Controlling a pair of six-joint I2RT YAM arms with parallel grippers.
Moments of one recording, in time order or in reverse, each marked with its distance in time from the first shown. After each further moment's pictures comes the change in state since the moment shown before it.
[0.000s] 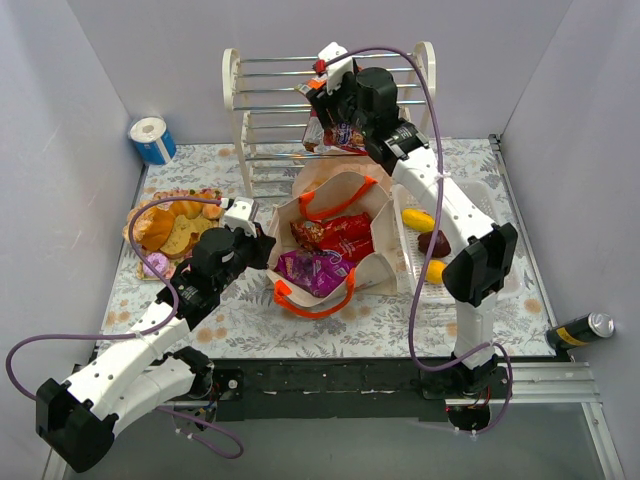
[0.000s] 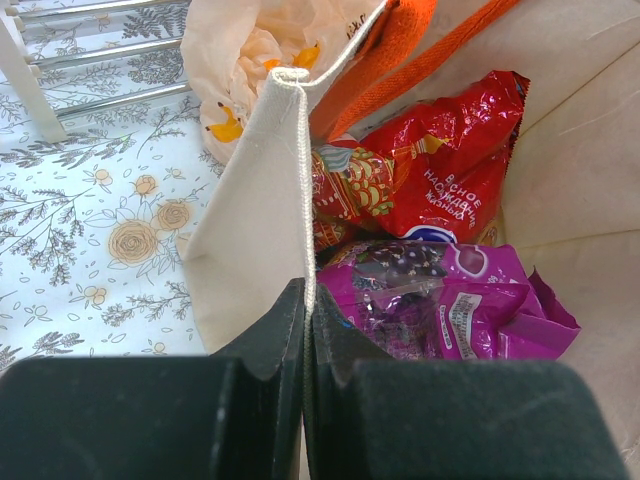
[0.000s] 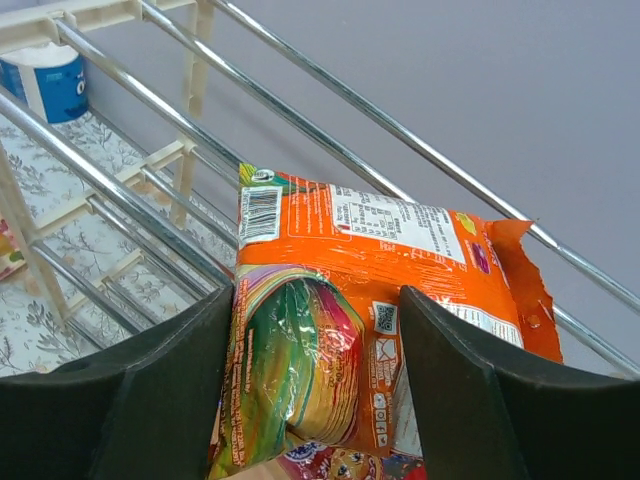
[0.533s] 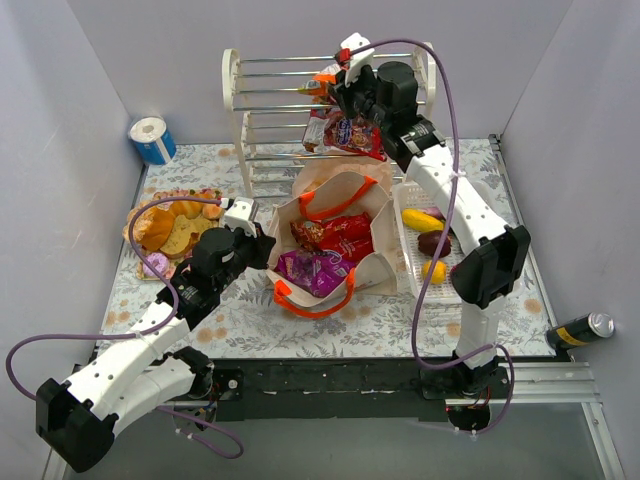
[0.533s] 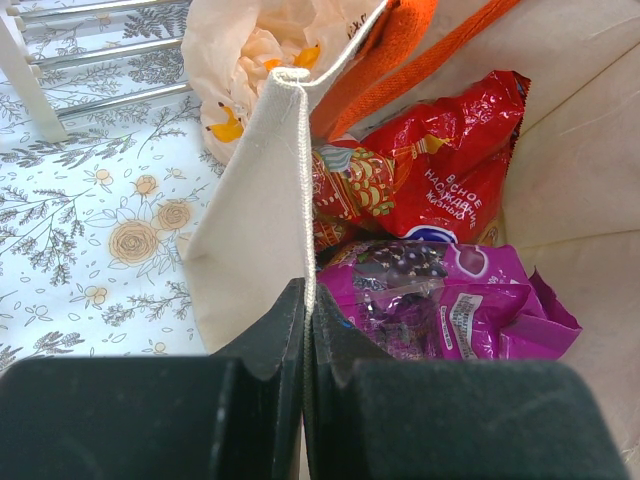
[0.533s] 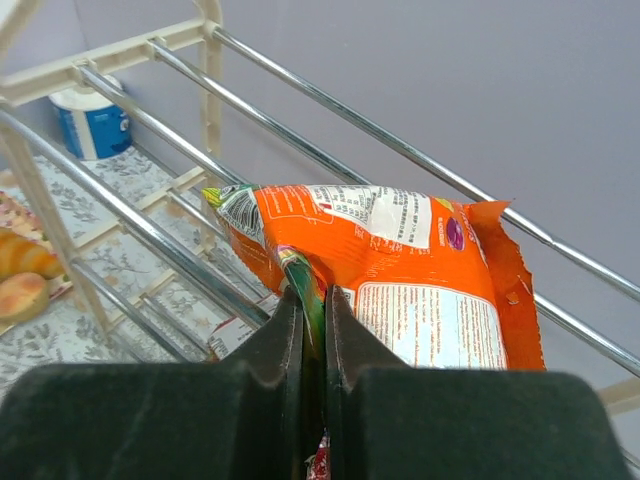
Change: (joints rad) left arm 0.000 0.000 0.000 0.000 -0.001 0.000; right arm -0.060 -0.045 -0.054 0.060 -0.101 0.118
